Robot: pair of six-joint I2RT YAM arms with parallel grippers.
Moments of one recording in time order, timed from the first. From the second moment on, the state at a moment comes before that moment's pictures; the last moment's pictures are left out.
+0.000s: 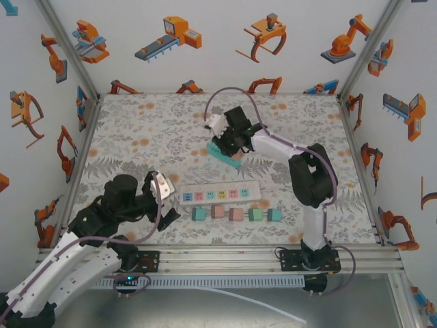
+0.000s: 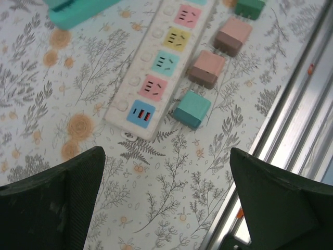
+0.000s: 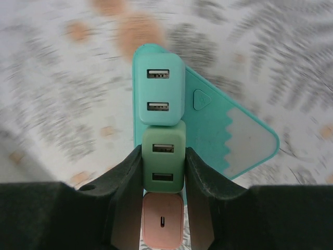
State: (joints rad) left arm -0.72 0.54 0.67 -0.67 0.23 0.27; right arm 0.60 1.99 1.47 -0.39 -0.27 -0.48
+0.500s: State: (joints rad) left arm -0.61 0.94 0.76 -0.39 -0.08 -0.35; right arm 0.63 1.90 1.34 -0.44 -0.59 -0.96
